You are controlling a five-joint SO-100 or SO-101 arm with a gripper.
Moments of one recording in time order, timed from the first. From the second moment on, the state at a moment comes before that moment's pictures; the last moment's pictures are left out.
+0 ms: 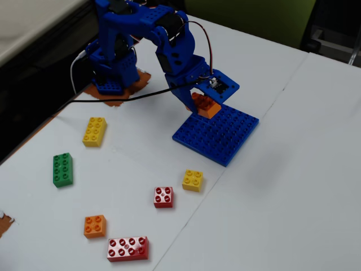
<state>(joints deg) 5.0 74.6 59.9 79.7 -88.1</state>
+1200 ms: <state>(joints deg) 2.5 62.4 38.8 93.0 -87.0</state>
